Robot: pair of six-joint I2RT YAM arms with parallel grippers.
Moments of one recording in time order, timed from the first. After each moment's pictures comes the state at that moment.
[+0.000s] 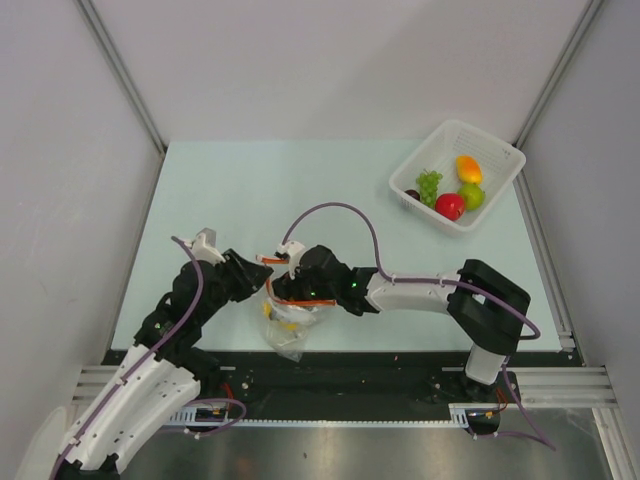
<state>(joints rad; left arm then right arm) -0.51 0.51 0.54 -0.44 -0.03 -0.90 1.10 1.75 1.05 0.12 -0.22 0.43</state>
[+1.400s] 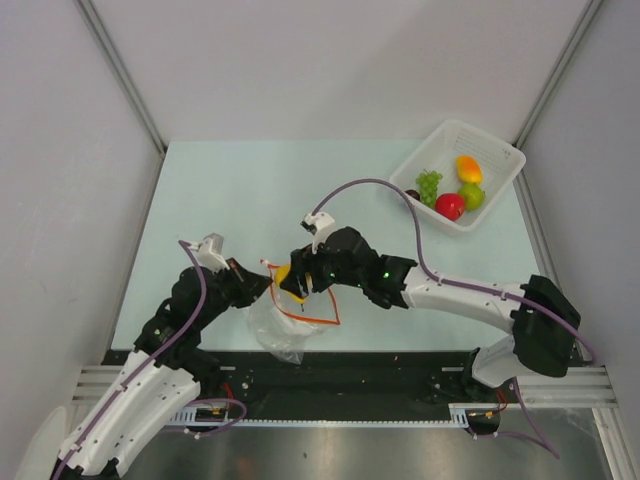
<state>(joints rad) -0.51 0.46 0.49 -0.43 0.05 -0.80 1.06 1.50 1.04 0.00 -0.04 0.48</state>
